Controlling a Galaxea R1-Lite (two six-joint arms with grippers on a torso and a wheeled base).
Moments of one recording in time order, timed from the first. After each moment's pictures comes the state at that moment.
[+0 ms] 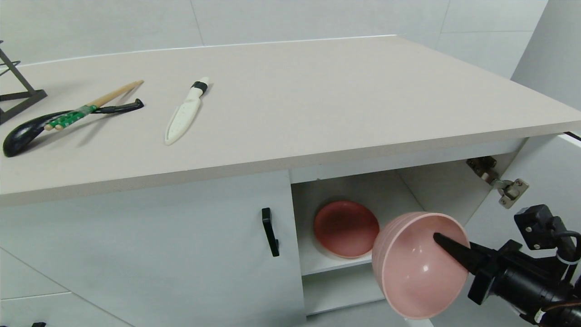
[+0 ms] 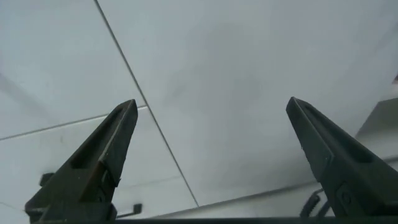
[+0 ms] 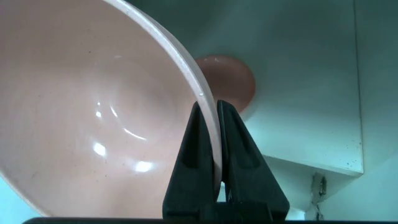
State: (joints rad) left arm 0.00 0.00 0.00 -0.05 0.02 0.14; right arm 0.45 1.65 -0.01 -1.57 0.11 0.09
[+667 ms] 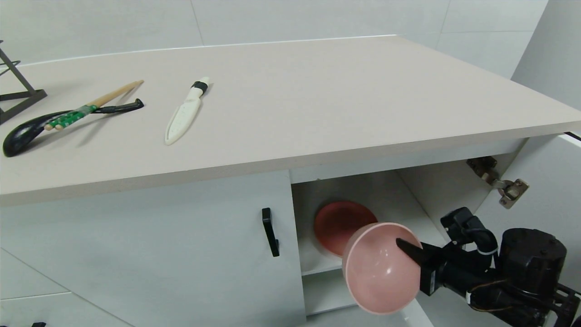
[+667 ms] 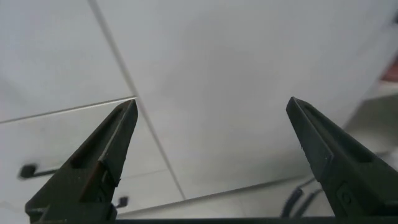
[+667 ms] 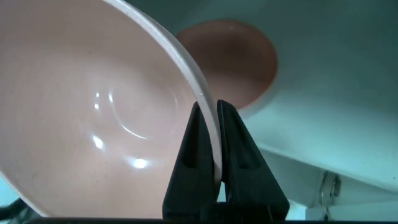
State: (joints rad) left arm 0.00 0.00 -0.01 -0.02 0.04 0.08; right arm 0.51 1.92 -0.17 -1.57 0.07 0.02
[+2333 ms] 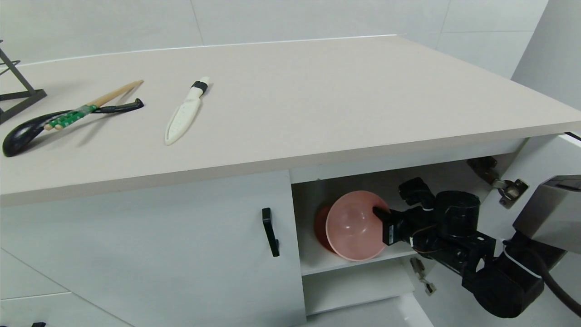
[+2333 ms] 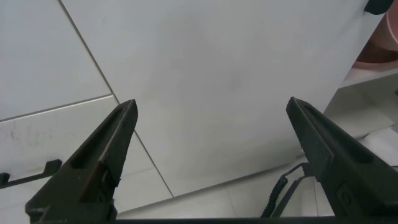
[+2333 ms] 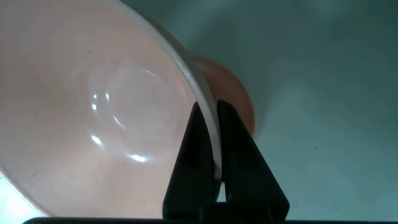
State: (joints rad) left arm 0.00 0.00 0.00 0.00 -0.07 0.08; right arm 0.45 2.12 -0.61 -1.32 0.04 0.02
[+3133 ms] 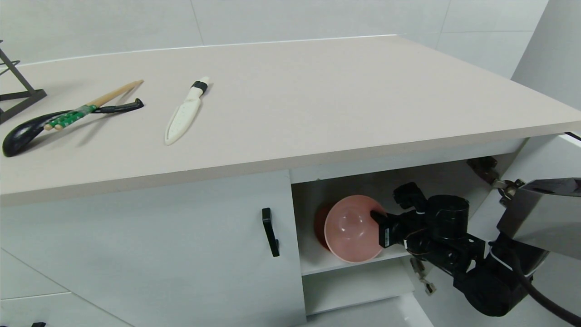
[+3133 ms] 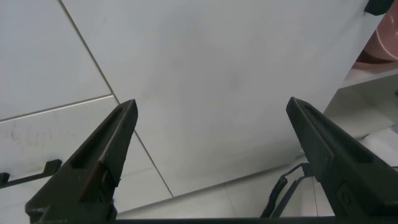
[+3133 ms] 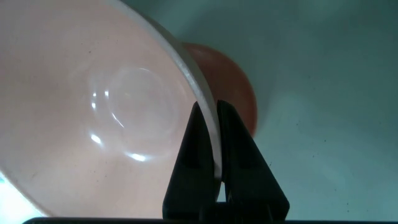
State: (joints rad) left arm 0.00 0.00 0.00 0.00 -0.07 0.08; right arm 0.45 2.18 -0.64 -1.34 0.03 0.02
